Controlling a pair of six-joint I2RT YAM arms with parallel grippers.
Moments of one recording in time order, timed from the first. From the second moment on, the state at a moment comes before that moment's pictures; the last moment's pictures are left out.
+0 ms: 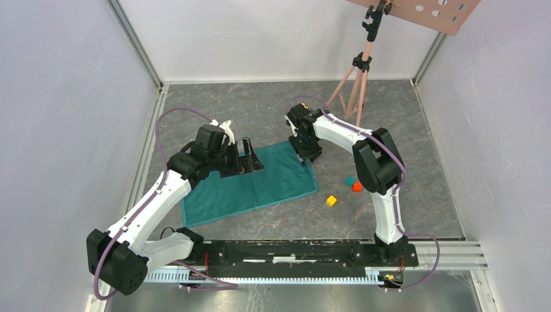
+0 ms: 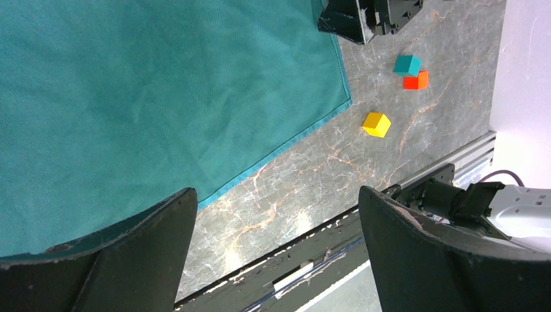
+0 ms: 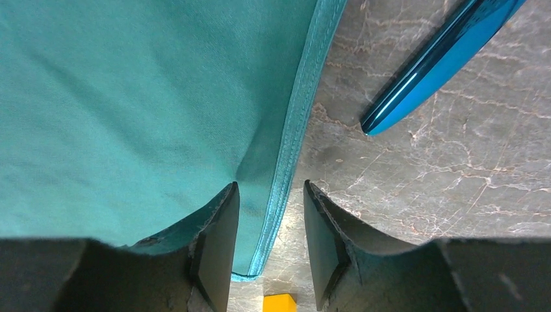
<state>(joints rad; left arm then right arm) -0.46 1.08 0.91 -0.62 0.26 -0.58 0.59 2.11 1.63 -0.88 0.02 0.15</state>
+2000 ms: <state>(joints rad) -0.38 0.99 0.91 -0.77 0.15 -0.57 0.64 1.85 1.44 -0.65 0.48 -0.10</state>
